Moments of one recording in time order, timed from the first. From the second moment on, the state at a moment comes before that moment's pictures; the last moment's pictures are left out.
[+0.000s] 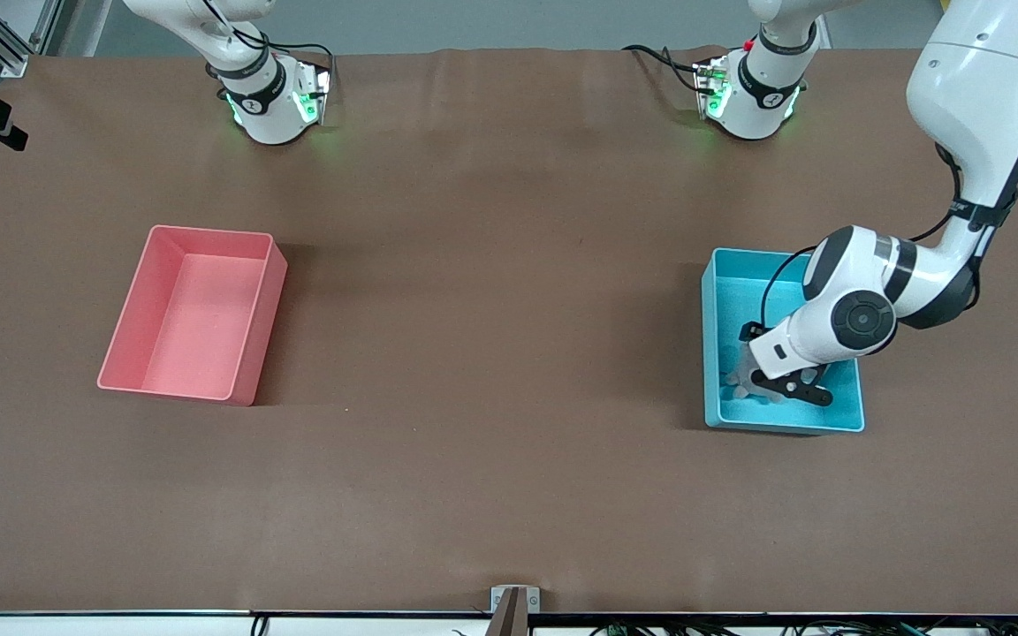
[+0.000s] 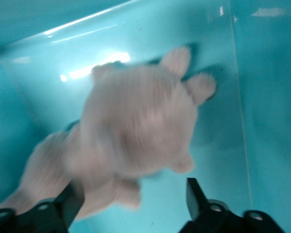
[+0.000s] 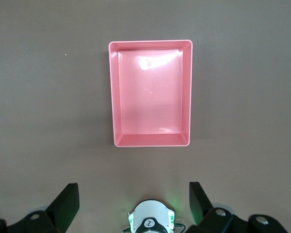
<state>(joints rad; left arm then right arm) 0.31 0.50 -0.50 -1.90 0.41 2.10 -0.06 -0.01 -0.11 -0.08 -1.47 0.01 1.26 0.03</state>
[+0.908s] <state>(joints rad) 0.31 0.05 -0.56 -1.77 0.11 1.73 -0.06 -0.01 -0.09 -0.10 -1.47 0.01 1.32 -0.03</state>
